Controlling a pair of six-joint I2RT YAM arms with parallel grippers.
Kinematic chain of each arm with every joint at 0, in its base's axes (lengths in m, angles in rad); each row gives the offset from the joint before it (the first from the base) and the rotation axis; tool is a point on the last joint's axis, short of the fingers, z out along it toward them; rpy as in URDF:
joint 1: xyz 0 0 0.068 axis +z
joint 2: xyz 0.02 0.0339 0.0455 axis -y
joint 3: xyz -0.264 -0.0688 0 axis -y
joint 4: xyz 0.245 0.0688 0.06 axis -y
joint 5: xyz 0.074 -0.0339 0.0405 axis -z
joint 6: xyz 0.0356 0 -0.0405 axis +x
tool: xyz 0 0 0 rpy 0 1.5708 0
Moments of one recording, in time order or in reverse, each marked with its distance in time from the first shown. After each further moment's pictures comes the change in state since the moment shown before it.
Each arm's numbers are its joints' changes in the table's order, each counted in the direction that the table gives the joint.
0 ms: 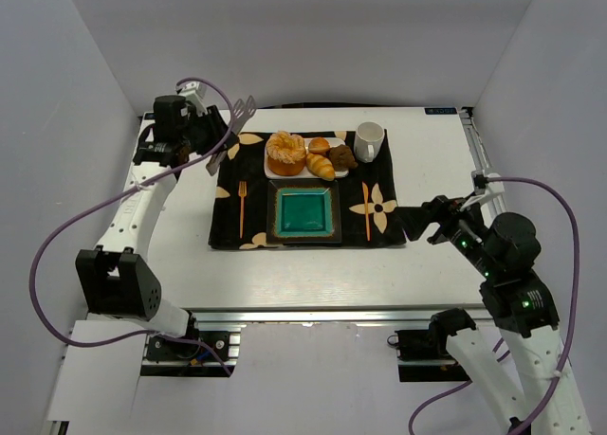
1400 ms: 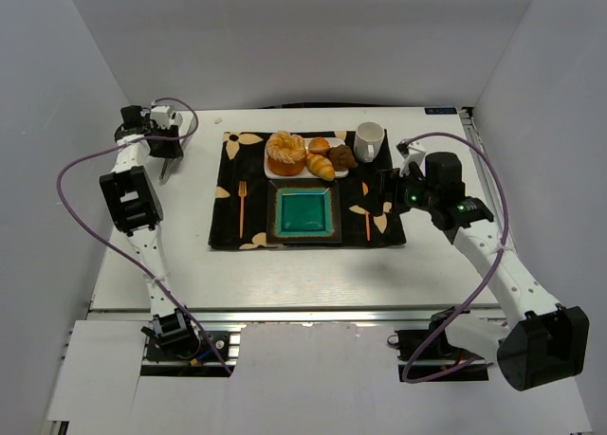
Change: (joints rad) left arm 0.392 -1.031 0.752 -0.071 0.086 0.712; right arm -0.002 -0.621 0.022 0.163 -0.218 -0.208
